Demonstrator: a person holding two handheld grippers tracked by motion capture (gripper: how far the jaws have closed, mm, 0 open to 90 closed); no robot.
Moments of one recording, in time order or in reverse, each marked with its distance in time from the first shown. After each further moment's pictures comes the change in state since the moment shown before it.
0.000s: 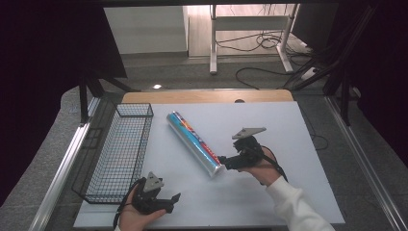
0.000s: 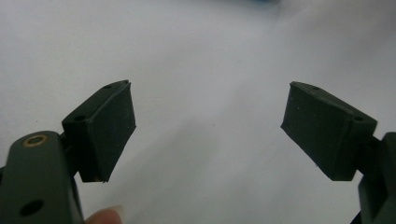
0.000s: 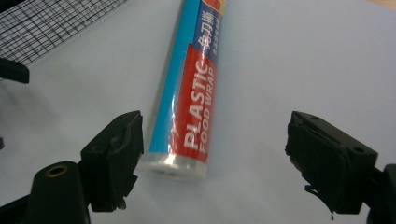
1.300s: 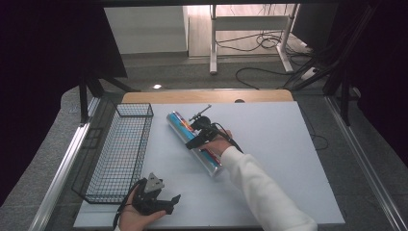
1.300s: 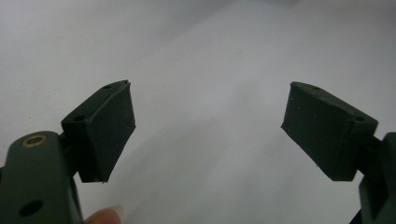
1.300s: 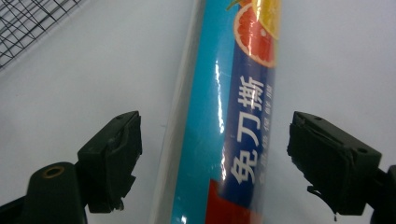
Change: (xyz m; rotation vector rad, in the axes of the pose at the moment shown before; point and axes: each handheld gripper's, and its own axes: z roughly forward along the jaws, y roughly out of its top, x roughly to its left) left arm 0.000 -0.002 0.003 0.018 -0.007 0.015; right arm 0.014 0.080 0.133 0.247 0.033 -0.014
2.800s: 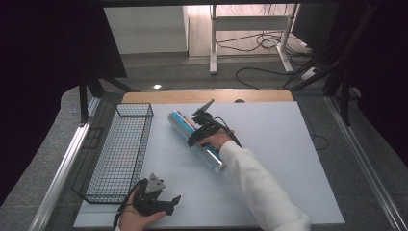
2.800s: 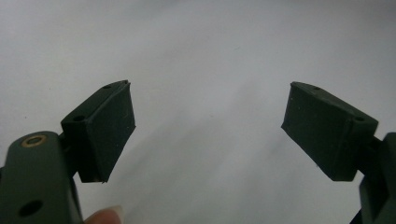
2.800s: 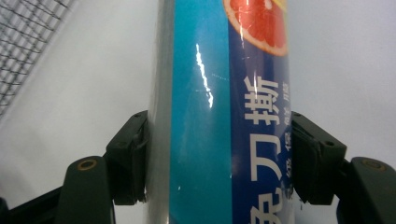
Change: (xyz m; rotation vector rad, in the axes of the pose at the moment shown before) left arm 0.000 -0.001 0.002 0.009 -0.001 0.012; right arm -0.022 0.009 0.002 0.125 0.110 0.189
